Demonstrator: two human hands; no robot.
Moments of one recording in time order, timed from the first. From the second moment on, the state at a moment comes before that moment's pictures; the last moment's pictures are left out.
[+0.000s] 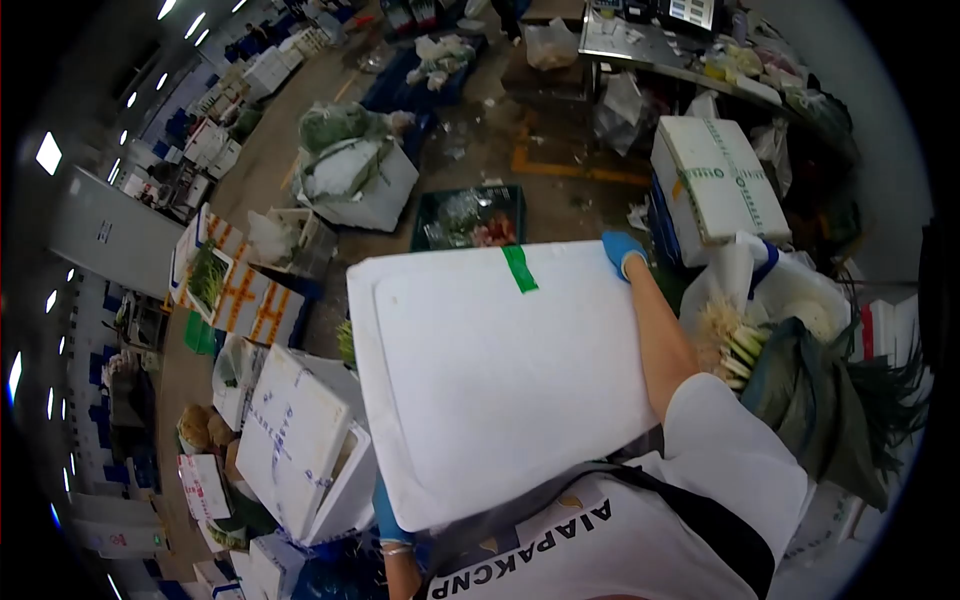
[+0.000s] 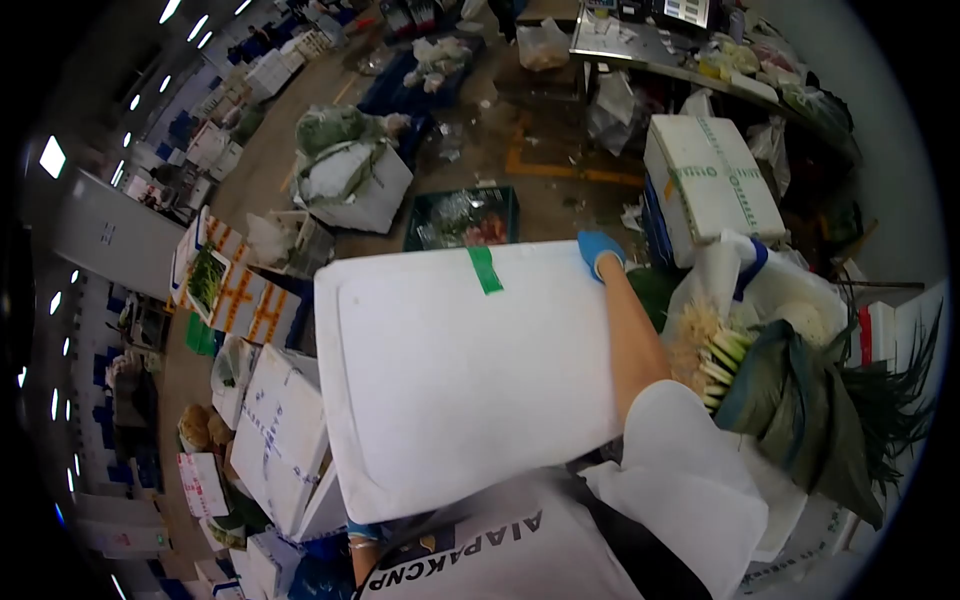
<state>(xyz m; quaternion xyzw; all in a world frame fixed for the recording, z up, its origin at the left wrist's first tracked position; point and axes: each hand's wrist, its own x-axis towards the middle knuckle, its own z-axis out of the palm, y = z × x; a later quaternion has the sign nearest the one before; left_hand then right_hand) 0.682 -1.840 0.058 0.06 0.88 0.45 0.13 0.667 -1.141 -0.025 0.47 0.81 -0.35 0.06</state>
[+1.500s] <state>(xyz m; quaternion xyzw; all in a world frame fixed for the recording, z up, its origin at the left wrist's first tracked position) 0.530 -1.659 -0.029 -0.02 0.49 0.82 0.30 0.680 -1.003 0.096 0.58 0.76 -0.25 -0.14</state>
